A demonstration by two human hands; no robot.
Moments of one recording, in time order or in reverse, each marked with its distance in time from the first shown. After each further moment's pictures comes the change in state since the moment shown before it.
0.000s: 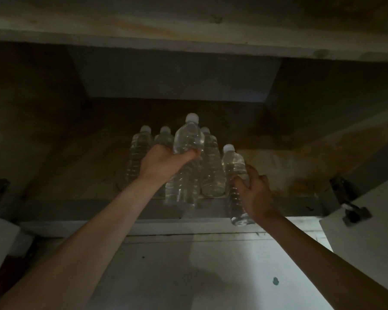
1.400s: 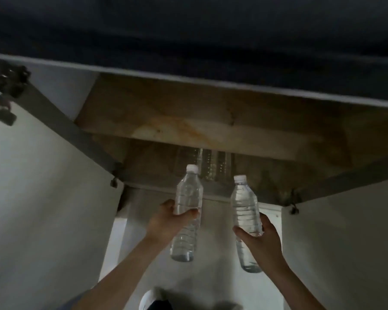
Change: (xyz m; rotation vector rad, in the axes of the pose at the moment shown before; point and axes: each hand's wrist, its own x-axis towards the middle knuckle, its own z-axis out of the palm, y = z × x) left_hand -0.253 0.123 -0.135 -0.050 -0.088 -0.462; right_hand -0.175 -0.234 -0.189 0.002 -0.318 0.381
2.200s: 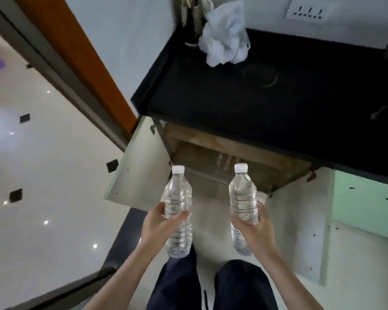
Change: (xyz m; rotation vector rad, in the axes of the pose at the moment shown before) left_hand -0.463 0.132 -0.141 -0.176 0.327 -0.072; right_hand -0.338 -0.237 -0.204 0.078 -0.169 -0.220
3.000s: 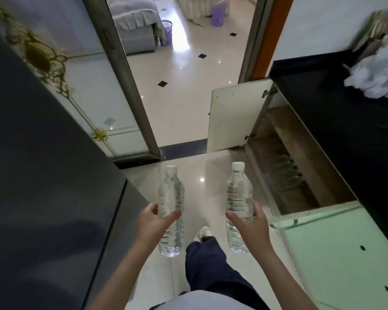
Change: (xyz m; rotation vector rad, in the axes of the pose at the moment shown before) left_hand -0.454 -0.117 0.283 -0.635 0.840 -0.339; right_hand -0.158 0.121 -0.235 -0.299 -0.831 -0.428
